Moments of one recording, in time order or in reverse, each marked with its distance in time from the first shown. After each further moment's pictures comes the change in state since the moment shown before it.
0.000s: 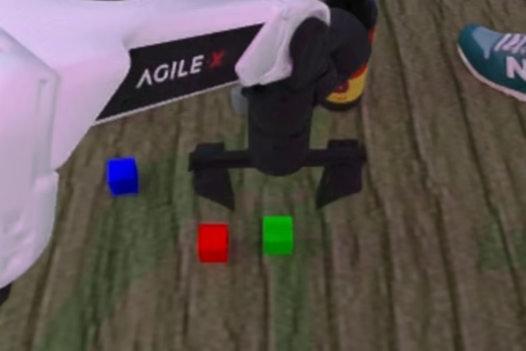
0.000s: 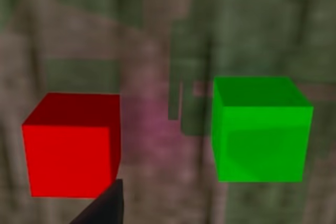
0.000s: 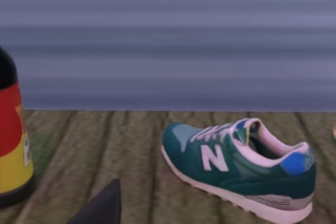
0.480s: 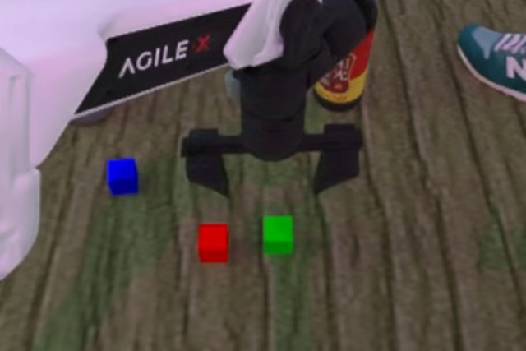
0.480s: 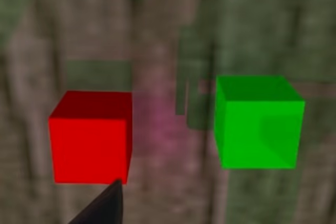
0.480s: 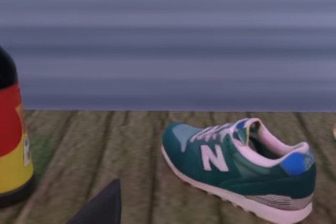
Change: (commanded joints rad) left arm 0.015 -0.020 0.031 -0.042 0.000 0.015; right arm 0.000 0.000 0.000 0.000 0.000 0.000
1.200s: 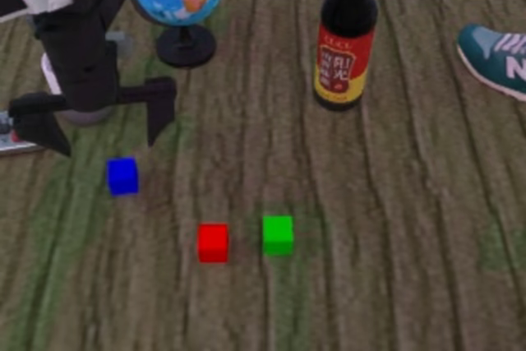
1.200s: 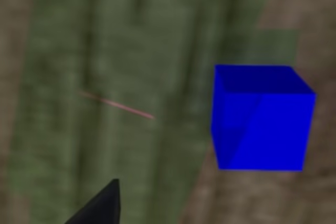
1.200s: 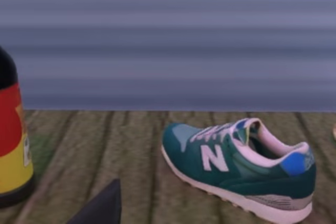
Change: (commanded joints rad) left arm 0.499 -0.056 -0.156 0.090 0.008 0.381; right arm 0.000 0.000 0.000 0.000 0.000 0.000
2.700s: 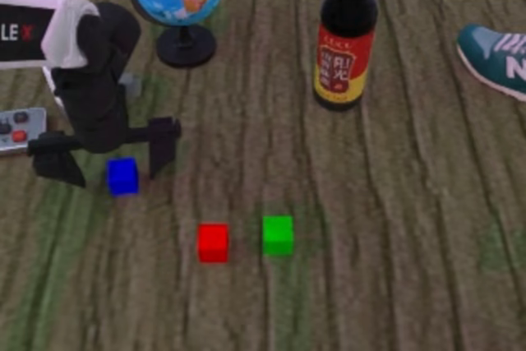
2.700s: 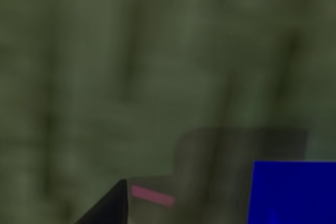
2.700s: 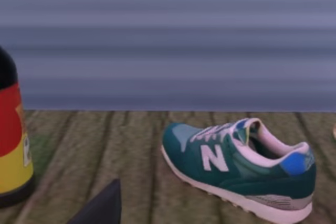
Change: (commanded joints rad) left arm 0.008 0.129 -0.179 0.309 0.001 0.010; right arm 0.000 0.000 0.000 0.000 0.000 0.000
